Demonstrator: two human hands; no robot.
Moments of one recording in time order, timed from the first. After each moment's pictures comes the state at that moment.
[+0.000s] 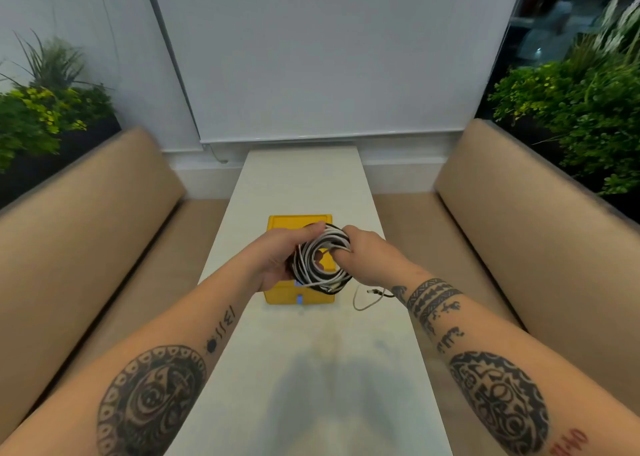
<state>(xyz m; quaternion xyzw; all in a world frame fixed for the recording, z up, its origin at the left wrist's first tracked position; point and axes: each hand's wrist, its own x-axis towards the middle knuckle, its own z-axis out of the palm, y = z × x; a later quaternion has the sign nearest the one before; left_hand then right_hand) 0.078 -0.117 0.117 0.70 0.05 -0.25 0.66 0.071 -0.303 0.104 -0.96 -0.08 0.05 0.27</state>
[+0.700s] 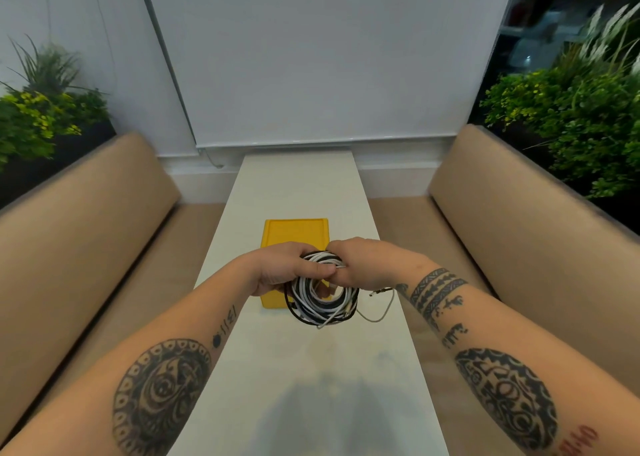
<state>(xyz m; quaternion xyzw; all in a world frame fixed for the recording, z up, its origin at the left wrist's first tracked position) 0.075 -0.114 0.115 0.79 -0.11 -0.34 0.50 0.066 -0.308 0.121 -0.96 -0.22 0.13 0.12</state>
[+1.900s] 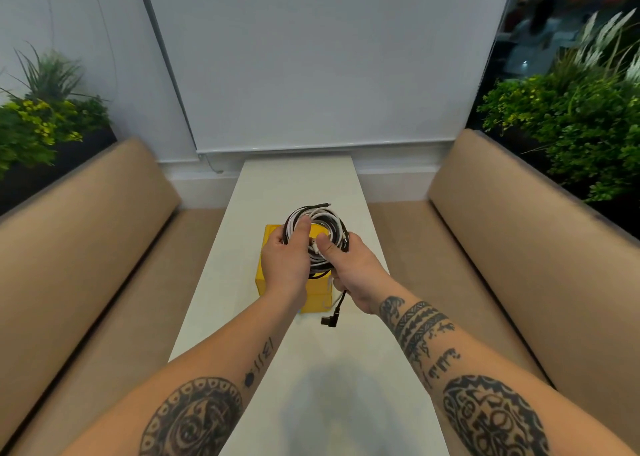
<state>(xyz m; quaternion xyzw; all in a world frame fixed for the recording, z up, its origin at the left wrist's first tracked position) 0.057 -0.163 0.105 0.64 0.15 0.11 0.75 0.051 -0.274 0.097 -0.68 0.05 0.09 0.73</state>
